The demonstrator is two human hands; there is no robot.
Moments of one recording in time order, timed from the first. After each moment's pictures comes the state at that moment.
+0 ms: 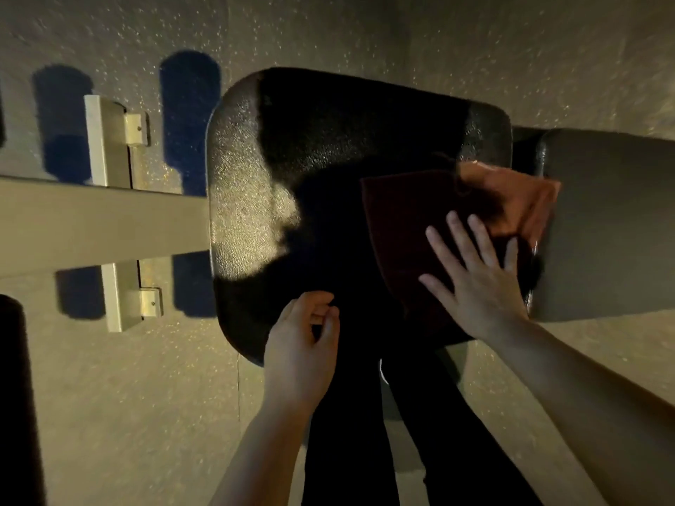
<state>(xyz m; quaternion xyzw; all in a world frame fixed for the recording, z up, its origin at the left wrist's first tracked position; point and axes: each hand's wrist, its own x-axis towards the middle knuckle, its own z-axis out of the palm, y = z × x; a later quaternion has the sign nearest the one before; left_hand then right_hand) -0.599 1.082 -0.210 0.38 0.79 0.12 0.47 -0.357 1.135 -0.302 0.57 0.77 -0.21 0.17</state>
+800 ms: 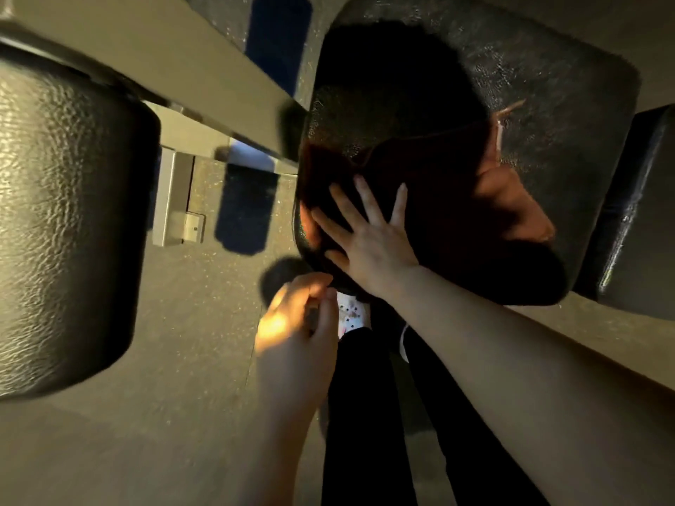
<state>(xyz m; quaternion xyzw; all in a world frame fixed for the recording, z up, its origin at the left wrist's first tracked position) -0.641 0.978 -0.162 0.28 0.86 0.22 0.37 -0.571 1.094 -0.273 0.33 0.90 -0.20 0.21</state>
